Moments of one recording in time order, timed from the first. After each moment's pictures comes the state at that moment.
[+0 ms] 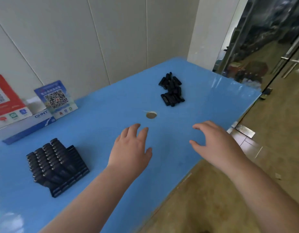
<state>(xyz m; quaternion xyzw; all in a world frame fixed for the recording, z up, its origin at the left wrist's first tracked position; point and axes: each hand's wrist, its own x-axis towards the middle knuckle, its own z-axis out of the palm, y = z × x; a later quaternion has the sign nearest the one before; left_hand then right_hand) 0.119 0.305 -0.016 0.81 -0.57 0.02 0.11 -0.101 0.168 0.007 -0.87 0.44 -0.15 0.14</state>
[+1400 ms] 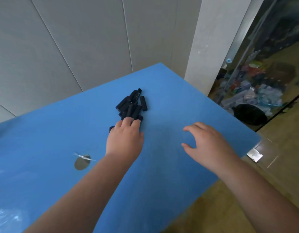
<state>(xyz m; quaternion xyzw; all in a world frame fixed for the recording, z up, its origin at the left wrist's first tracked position) 0.073 -0.051 -0.040 0.88 -0.47 0.02 0.09 -0.134 -0.182 -0.011 -0.92 0.37 -0.06 0.12</state>
